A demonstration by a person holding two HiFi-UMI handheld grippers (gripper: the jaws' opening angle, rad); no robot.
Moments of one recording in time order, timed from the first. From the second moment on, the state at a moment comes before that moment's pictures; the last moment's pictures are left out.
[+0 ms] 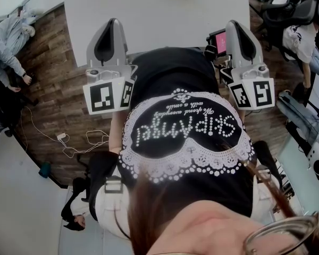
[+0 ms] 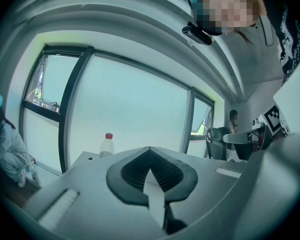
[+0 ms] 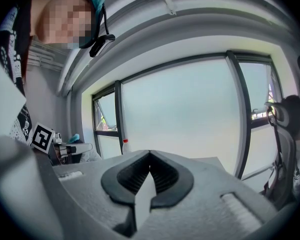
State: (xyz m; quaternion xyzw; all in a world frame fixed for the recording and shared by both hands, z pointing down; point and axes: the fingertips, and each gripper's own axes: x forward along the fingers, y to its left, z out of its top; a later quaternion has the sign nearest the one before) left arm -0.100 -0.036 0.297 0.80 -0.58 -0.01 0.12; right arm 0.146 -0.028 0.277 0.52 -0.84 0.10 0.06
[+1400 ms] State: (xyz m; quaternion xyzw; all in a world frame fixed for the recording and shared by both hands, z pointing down) left arm -0.109 -0.027 0.297 0.79 -0.60 -0.01 0.12; right arm 0.129 -0.028 0.276 0.50 -0.86 0.10 0.06
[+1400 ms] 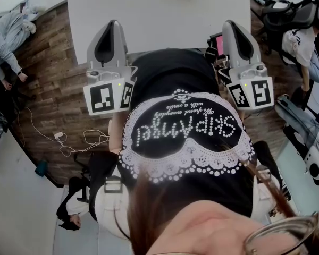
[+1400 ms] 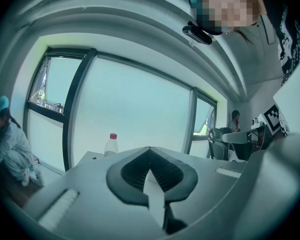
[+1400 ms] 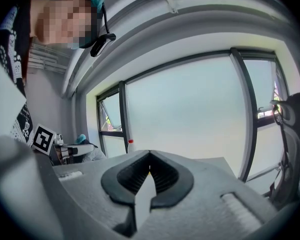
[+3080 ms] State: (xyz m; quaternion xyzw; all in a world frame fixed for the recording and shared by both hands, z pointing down) left arm -0.126 -0.023 0.307 0.77 -0.62 -0.01 0.14; right arm 0.120 -0.040 0.284 0.49 -0.86 0.11 0.08
